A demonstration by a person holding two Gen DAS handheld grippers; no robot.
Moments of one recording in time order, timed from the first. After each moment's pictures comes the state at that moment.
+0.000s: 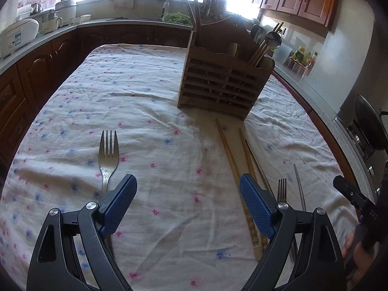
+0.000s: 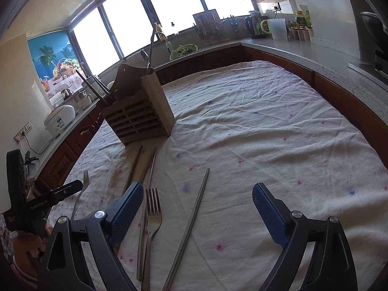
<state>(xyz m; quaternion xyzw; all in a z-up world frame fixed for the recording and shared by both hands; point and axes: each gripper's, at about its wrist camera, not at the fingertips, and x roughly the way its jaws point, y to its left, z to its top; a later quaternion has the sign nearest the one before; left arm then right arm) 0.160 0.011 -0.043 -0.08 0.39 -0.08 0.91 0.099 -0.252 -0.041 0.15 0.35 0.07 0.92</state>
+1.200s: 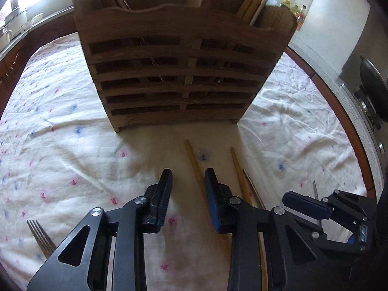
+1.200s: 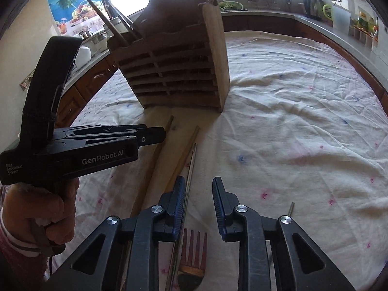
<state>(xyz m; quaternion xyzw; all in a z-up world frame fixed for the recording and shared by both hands) 0.290 -0.056 -0.078 0.01 0.49 -0.16 0.86 0.206 -0.159 -0.075 0.05 0.46 0.16 0.87</state>
